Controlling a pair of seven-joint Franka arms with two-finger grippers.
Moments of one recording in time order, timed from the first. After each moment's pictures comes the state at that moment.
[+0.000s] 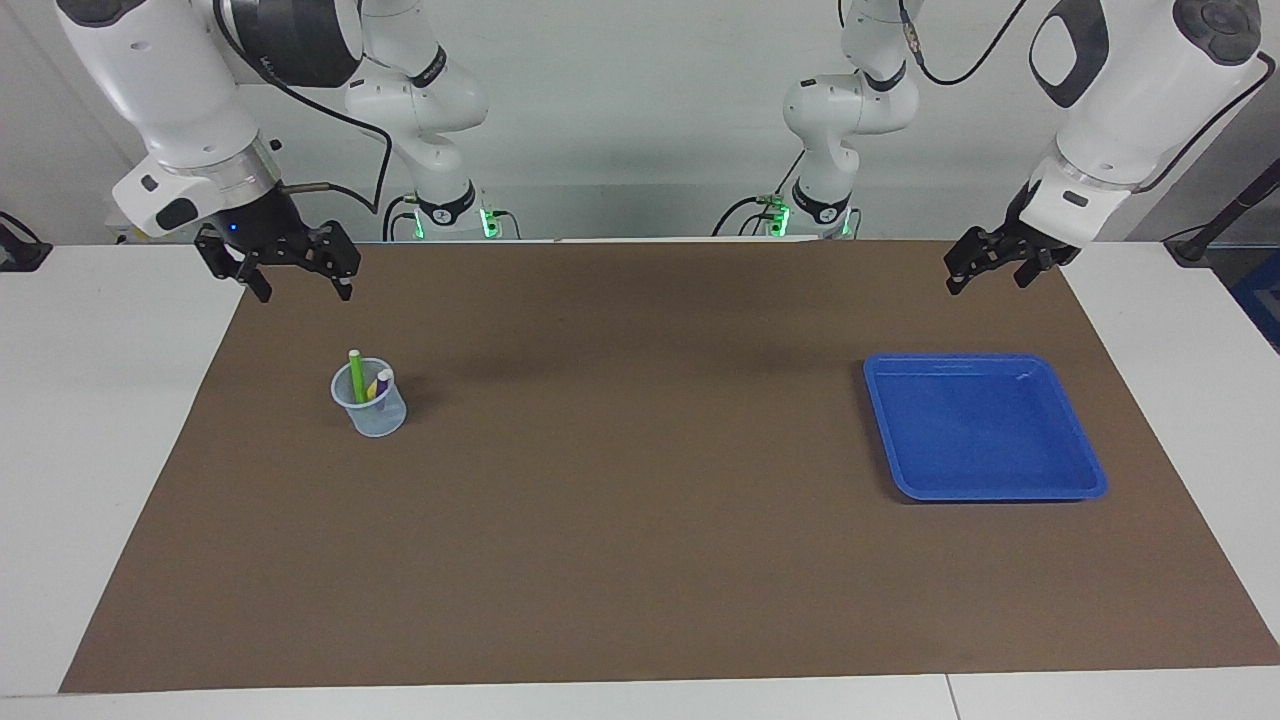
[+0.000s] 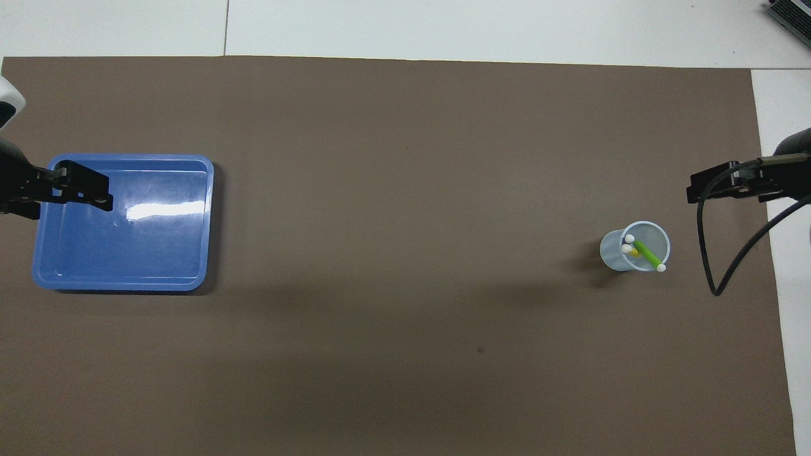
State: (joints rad) left arm -0.02 0.06 -0.03 -1.53 -0.02 1.50 -0.10; right arm 0.14 0.05 -0.15 -1.54 0.00 1.58 -0.01
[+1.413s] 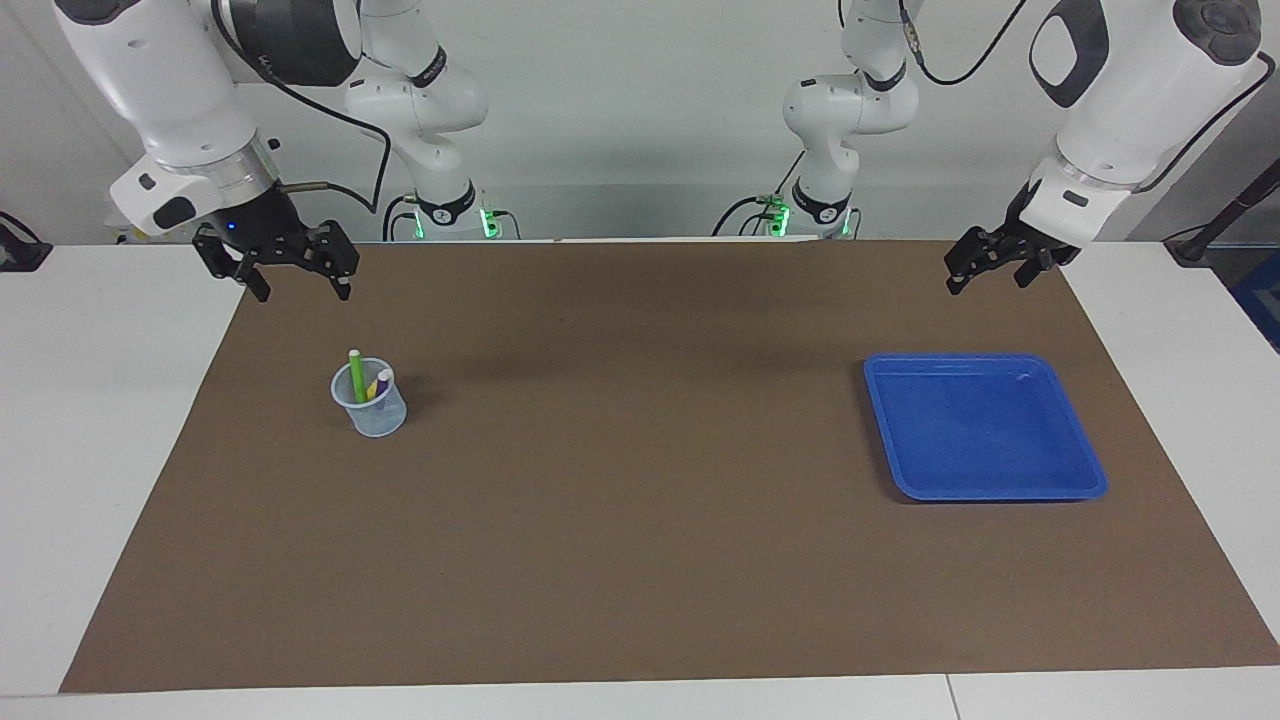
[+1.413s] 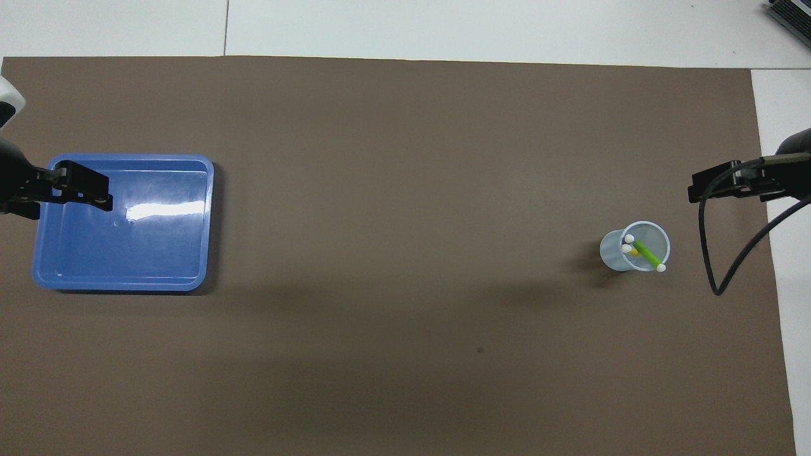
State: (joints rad) left arm -0.02 0.06 -0.03 -1.53 -0.02 1.50 -0.10; right arm 0.13 0.05 -0.15 -1.54 0.00 1.58 -0.01
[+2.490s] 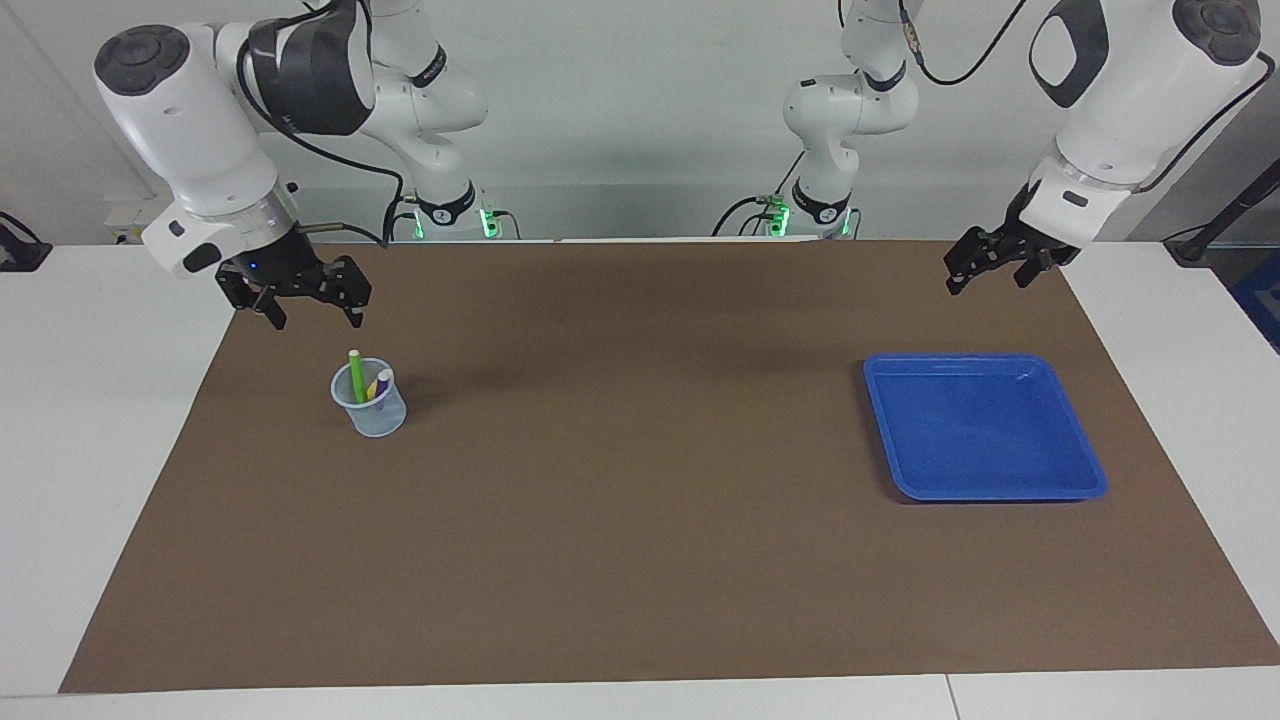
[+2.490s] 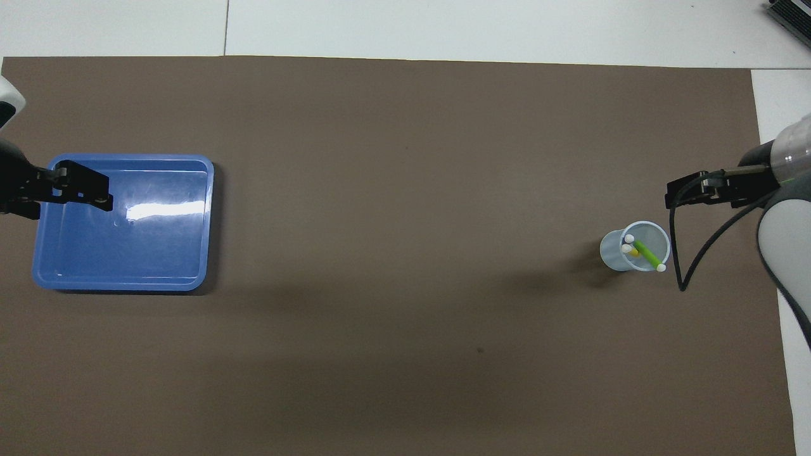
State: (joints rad) left arm -0.02 0.06 -0.03 -1.53 -0.02 1.50 -0.10; right arm 0.13 0.04 -0.15 -1.71 0.00 1.73 -0.02
